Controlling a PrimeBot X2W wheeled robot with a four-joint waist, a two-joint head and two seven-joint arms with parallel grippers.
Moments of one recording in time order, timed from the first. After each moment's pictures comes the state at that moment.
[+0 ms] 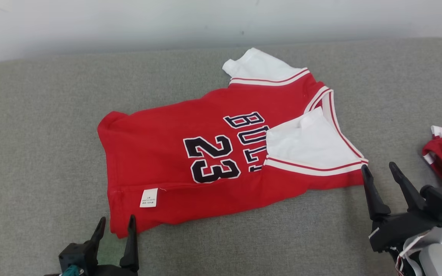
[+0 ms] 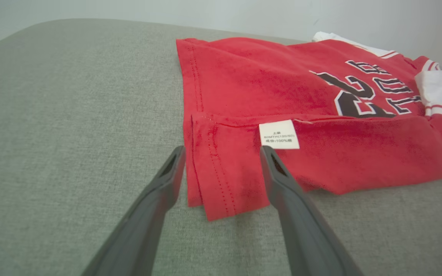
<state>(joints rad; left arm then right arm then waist) -0.13 0.17 -0.26 0.06 -0.33 0.24 -0.11 -0.23 -0.36 0.27 0.23 0.38 0.13 -0.18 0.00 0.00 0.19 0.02</state>
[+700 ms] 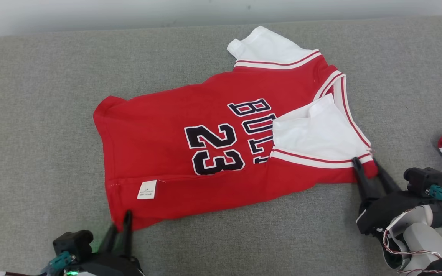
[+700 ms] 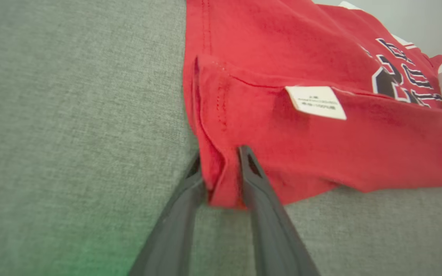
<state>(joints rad) -0.21 0.14 -0.25 0.19 -0.50 0.12 -0.02 -0.46 -0.38 0.45 0.56 0.58 0.13 -0.22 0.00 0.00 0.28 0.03</state>
